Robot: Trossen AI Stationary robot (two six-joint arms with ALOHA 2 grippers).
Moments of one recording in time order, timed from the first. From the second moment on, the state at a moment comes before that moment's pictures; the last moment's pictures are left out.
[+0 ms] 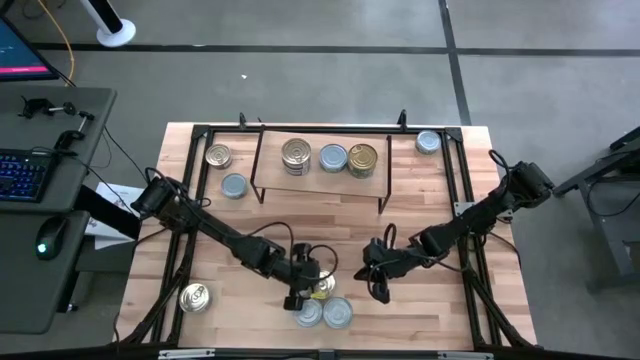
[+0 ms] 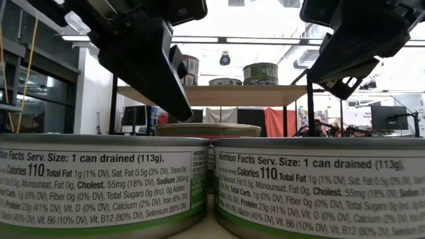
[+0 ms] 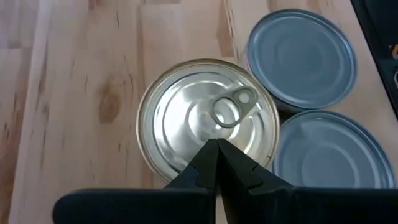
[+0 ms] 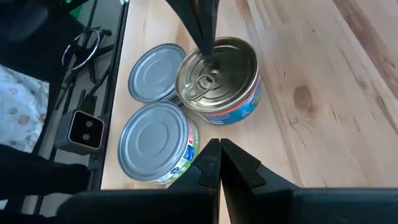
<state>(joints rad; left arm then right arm) -0.45 1.86 1.13 -0.18 -0.15 -0.30 0.50 1.53 0.74 0.13 0.16 0.68</state>
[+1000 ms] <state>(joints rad) -0.42 1.94 1.13 -0.03 -0.22 -0.25 0.45 1.75 0.74 0.41 0.00 0.88</state>
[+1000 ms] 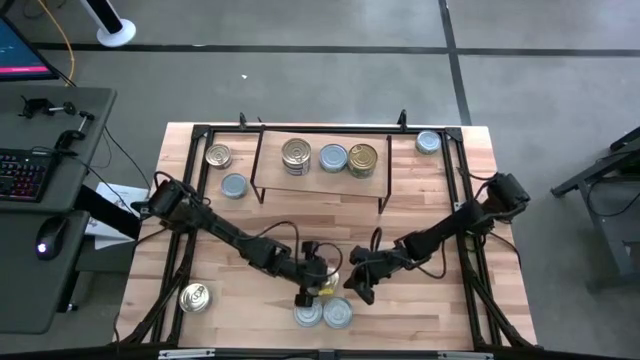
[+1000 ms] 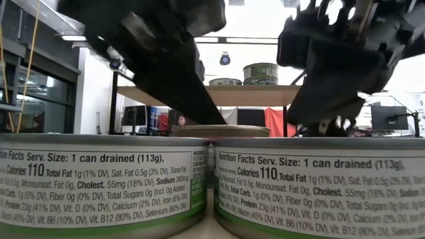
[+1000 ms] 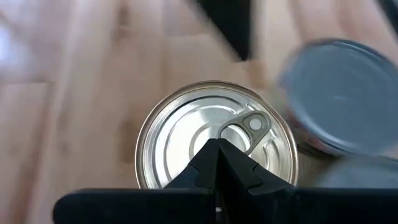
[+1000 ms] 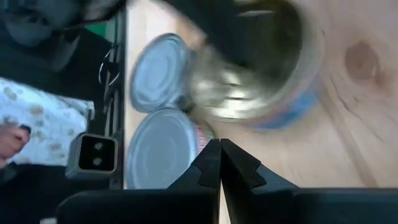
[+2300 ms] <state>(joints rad) -0.45 1.86 1.03 0.04 -0.31 -0.30 0.45 1.60 0.74 0.03 0.12 0.78</state>
